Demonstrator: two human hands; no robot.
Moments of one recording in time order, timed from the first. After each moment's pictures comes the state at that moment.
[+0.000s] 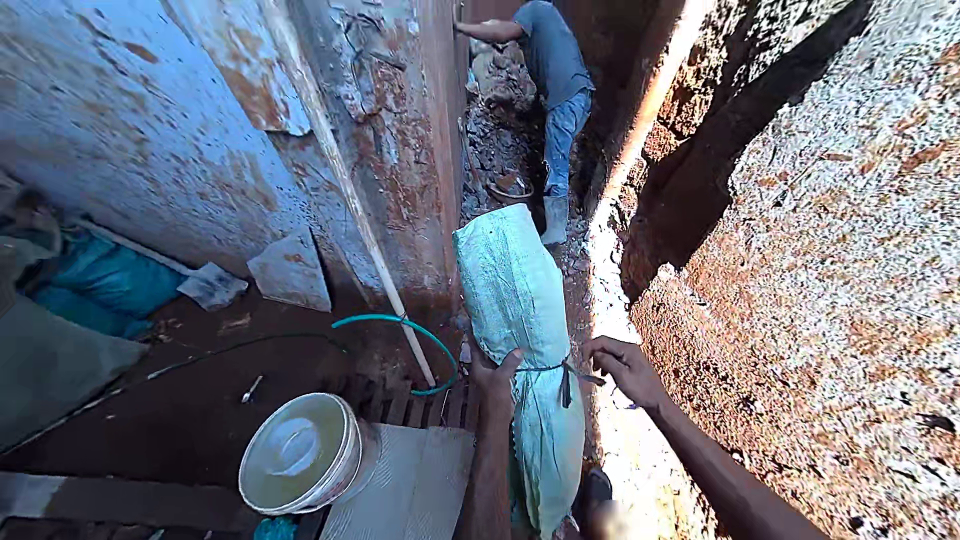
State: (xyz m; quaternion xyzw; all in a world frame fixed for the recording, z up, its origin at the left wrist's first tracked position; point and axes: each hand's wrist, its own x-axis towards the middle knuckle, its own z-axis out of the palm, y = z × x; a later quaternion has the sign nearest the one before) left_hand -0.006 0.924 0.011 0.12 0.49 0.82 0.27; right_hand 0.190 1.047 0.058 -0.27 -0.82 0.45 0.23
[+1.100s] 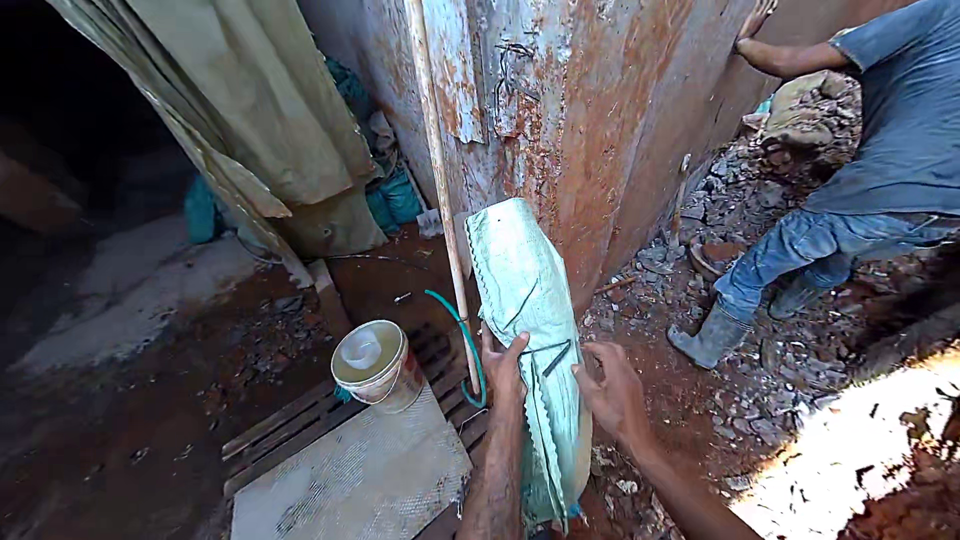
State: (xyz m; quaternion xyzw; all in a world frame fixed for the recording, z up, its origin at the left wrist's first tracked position) left_hand -0.053 1.198 0.006 -0.11 0.48 0.87 -0.09; right_hand 0.037 1.348 0.038 -0.09 -0.90 0.41 0.16
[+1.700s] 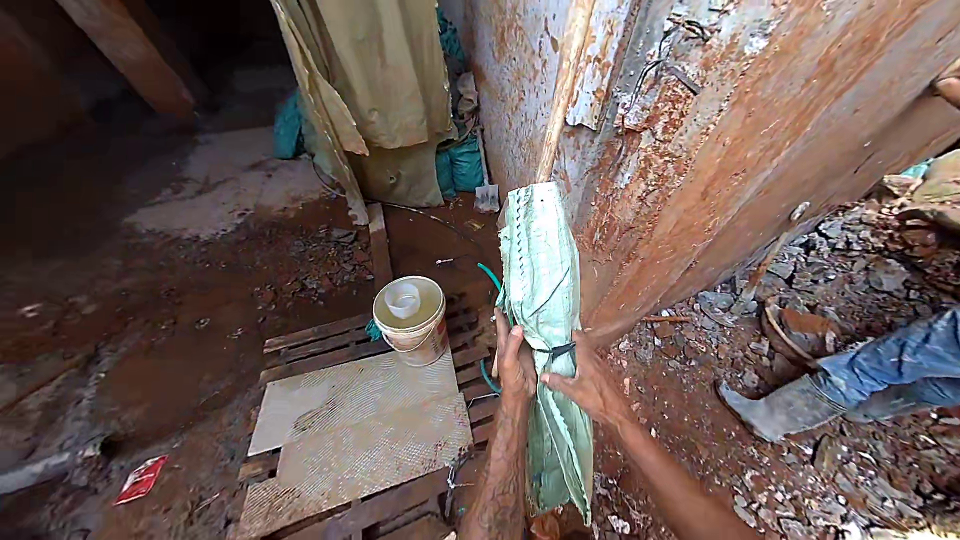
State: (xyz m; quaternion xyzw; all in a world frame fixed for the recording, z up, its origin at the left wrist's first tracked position) left_hand -0.072 1.108 -0.010 -0.01 0.34 0.92 -0.18; right_hand -0.048 1.243 0.030 0.05 -0.93 0.37 -0.08
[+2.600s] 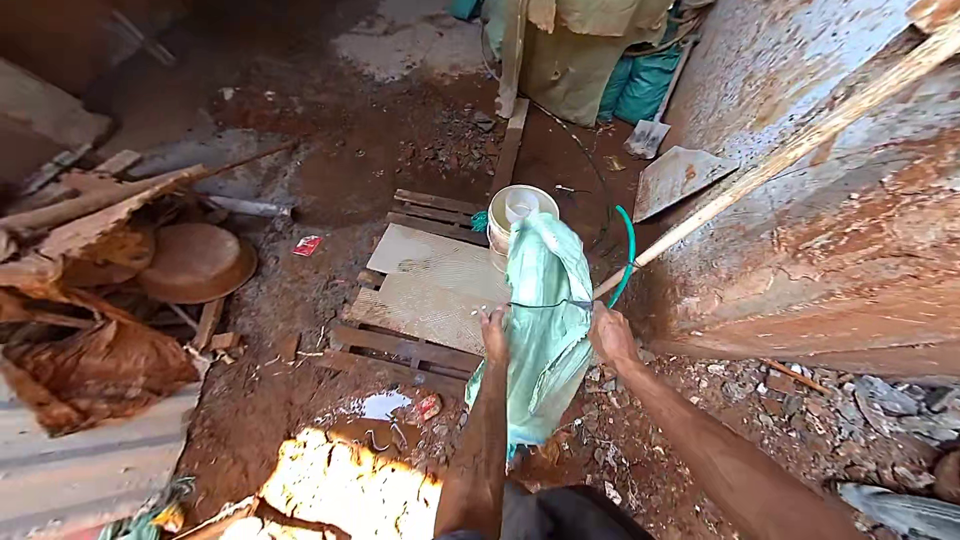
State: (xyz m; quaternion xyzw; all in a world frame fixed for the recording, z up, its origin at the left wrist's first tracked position) left_hand 0.041 0.940 -0.202 -0.46 0.42 0.74 -0.27; right_hand -0.075 1.092 -0.063 0.21 -0.95 0.08 -0.23
